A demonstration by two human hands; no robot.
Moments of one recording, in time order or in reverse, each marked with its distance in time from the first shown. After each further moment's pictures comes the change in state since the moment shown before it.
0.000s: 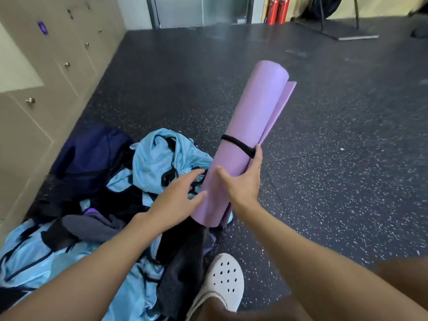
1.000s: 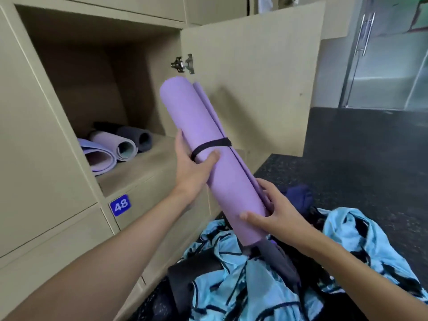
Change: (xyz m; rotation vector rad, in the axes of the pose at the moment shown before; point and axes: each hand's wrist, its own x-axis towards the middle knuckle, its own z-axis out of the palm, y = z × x) left_hand -0.254 -0.049 -0.335 -0.606 1.221 -0.171; right_hand -0.208 -0.205 0.179 0.026 -1.334 -0.454
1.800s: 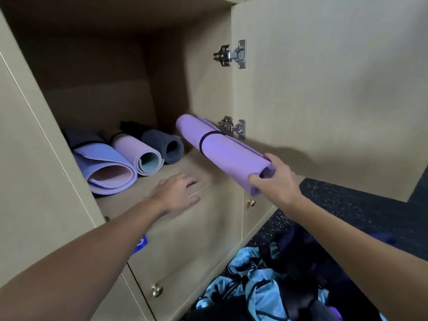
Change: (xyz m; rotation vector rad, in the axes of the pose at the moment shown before) left_hand 0.170 -0.110 -0.148 1.395 -0.384 -0.091; right_hand 0.254 0.002 0.056 -0.140 0.248 0.032
